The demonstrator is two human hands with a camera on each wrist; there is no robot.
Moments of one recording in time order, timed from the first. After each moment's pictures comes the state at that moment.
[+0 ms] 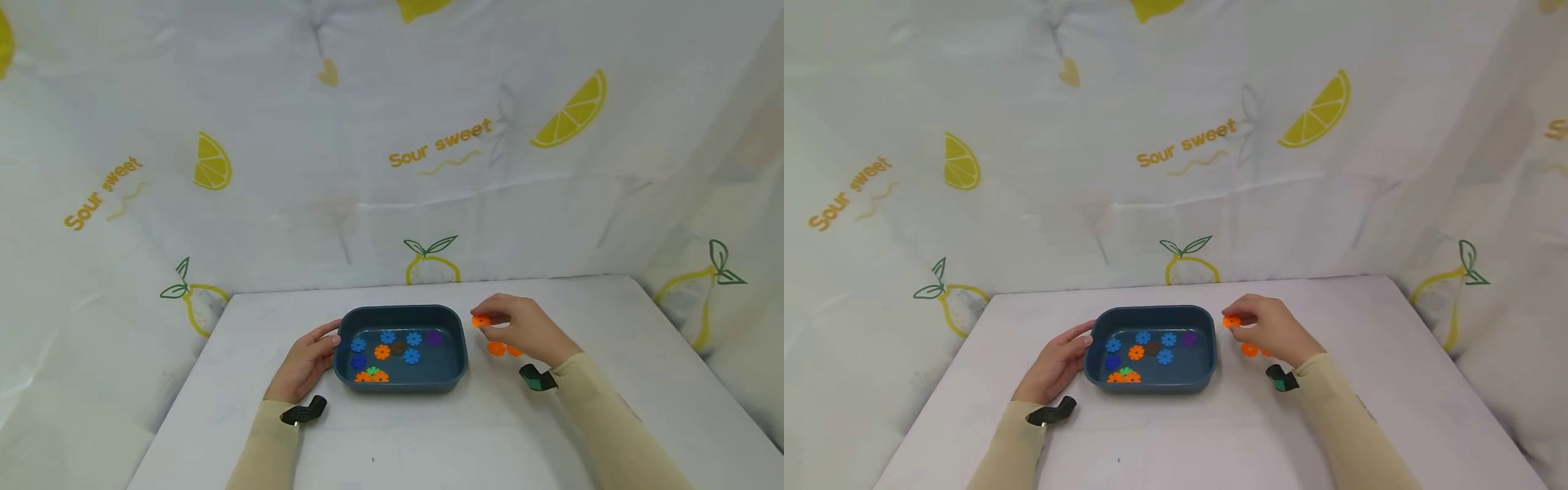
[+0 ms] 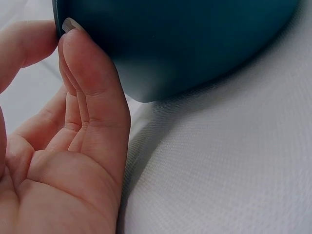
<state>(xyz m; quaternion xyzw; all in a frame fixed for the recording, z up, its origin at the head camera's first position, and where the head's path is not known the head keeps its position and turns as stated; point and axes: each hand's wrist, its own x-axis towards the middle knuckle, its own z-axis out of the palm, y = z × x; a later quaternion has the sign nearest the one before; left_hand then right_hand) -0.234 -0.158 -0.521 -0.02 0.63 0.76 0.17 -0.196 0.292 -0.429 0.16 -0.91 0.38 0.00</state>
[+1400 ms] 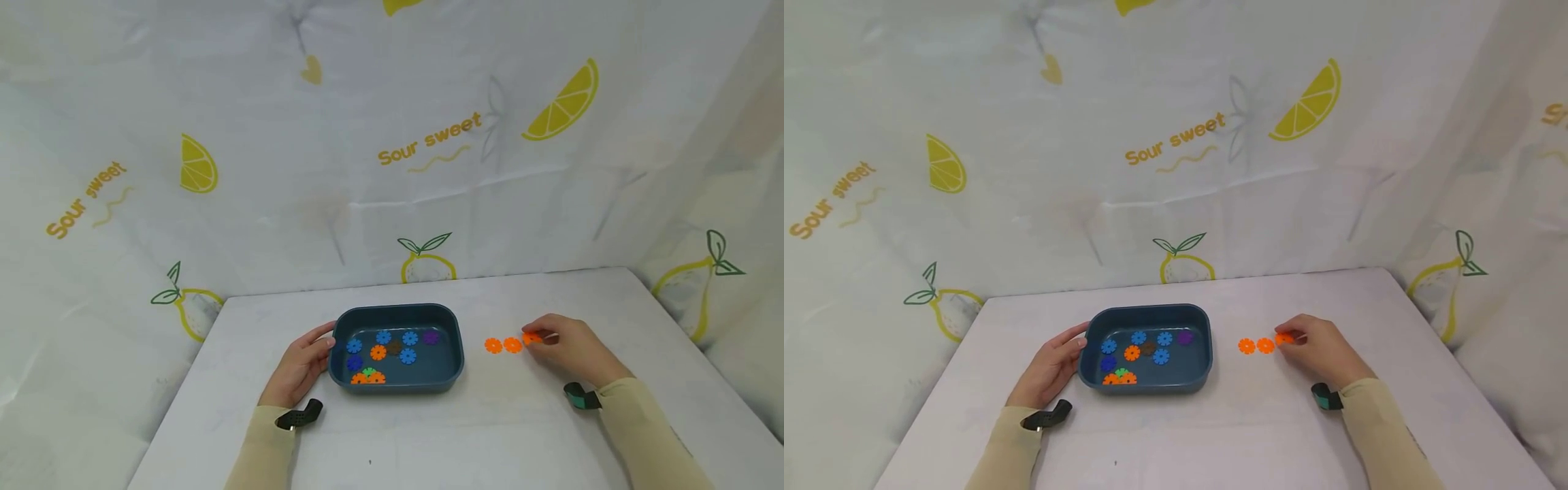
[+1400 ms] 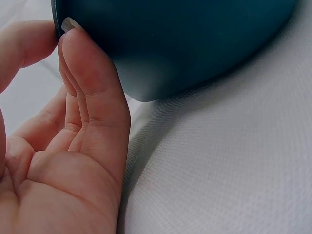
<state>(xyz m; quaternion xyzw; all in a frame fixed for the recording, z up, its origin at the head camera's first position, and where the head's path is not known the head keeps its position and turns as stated) -0.234 -0.160 -0.523 -0.03 0.62 0.76 0.18 -0.166 0.369 -0.475 0.06 -0.94 0.34 -0.01</state>
